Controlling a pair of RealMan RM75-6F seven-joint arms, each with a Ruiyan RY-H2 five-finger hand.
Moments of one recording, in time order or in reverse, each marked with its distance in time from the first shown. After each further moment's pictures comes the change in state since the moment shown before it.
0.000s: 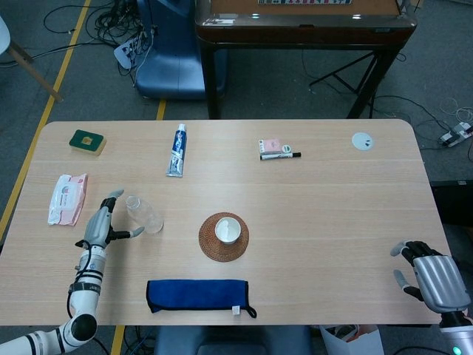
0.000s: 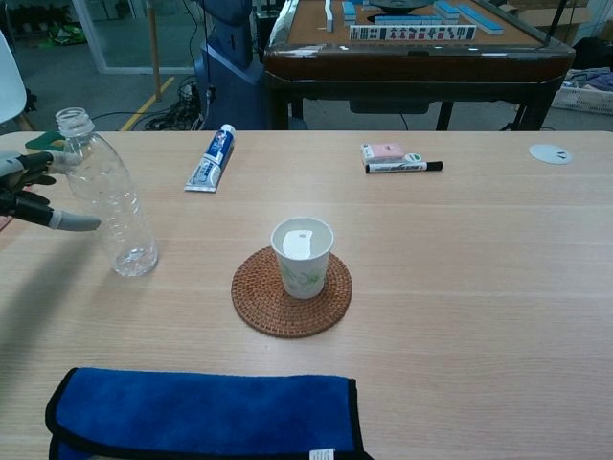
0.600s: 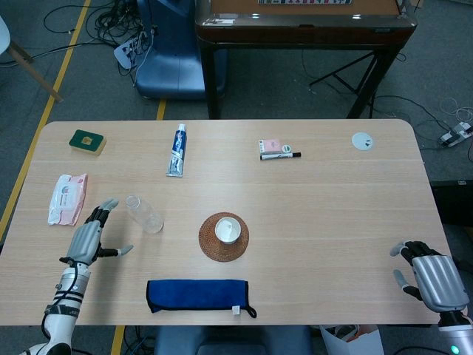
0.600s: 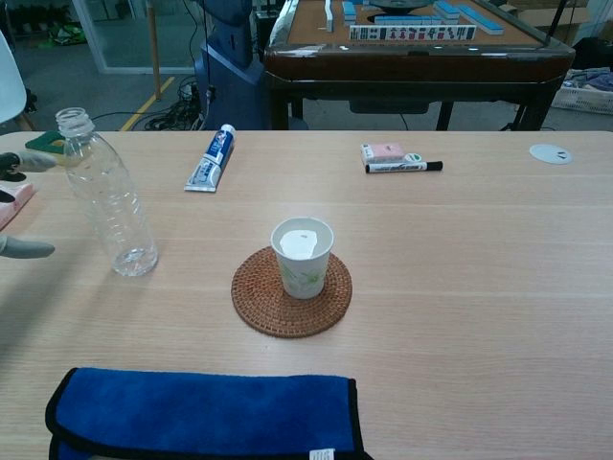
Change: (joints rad) left arm 0.100 0.137 0.156 -0.072 0.299 0.079 -0.041; right arm 0.002 -0.008 0.002 0.000 0.012 -0.005 -0.024
